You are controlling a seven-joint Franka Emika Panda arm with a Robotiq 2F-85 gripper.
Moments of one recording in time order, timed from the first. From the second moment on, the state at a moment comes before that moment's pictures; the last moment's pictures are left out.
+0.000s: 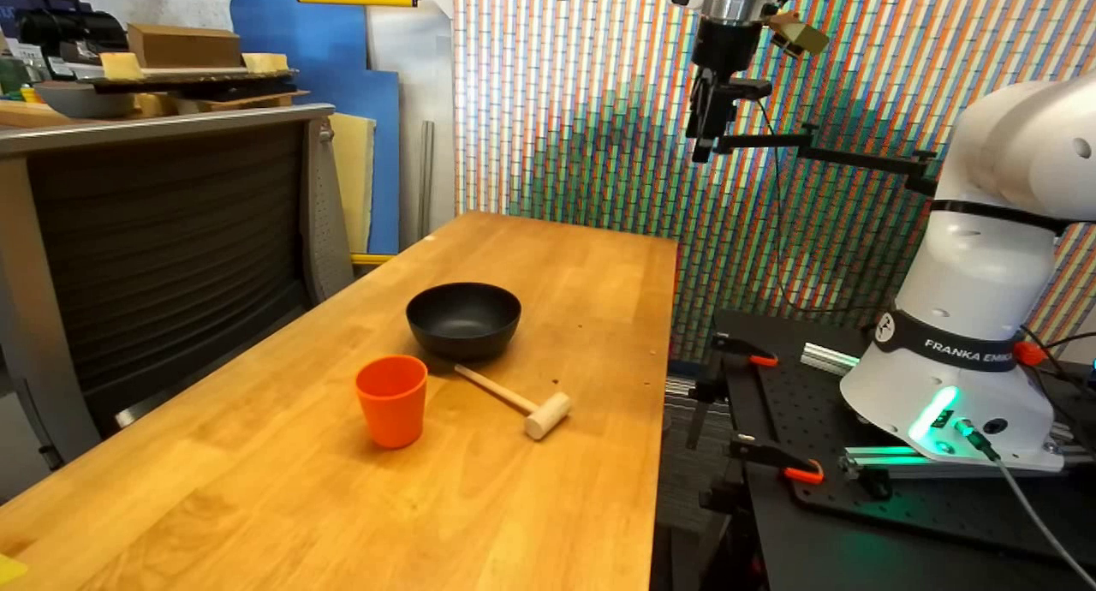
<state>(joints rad) -0.16 -0.75 -0.16 -2.76 -0.36 2.13 -0.26</state>
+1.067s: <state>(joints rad) 0.15 0.21 -0.02 -2.19 0.22 2.46 -0.60</state>
